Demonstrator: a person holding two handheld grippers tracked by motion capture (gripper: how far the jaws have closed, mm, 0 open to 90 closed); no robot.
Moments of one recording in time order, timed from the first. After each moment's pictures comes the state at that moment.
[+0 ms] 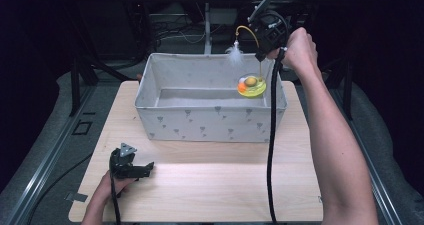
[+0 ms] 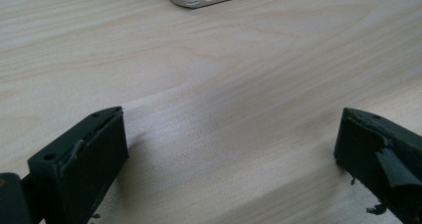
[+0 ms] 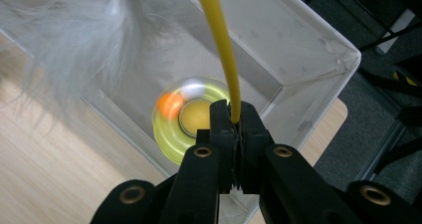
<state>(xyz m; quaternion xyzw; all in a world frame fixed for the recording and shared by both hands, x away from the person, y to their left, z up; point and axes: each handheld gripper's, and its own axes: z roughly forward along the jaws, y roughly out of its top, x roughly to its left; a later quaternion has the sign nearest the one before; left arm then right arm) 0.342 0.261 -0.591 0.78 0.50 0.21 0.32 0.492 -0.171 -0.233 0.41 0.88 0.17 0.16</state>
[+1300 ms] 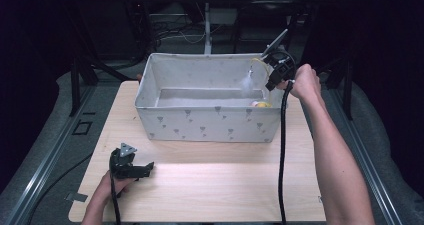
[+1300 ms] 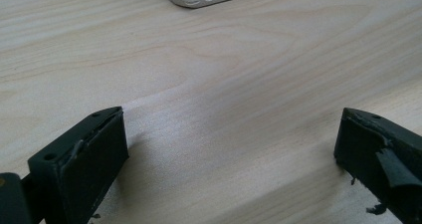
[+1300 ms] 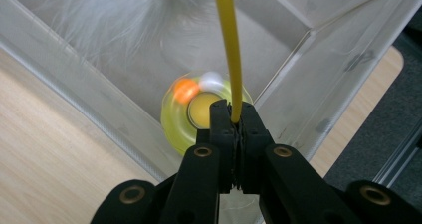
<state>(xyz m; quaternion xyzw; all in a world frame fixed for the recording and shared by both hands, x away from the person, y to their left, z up) 0.342 0.261 -0.592 0.78 0.50 0.21 0.32 0.495 -0.216 -0.330 0.45 0.88 0.14 0.11</state>
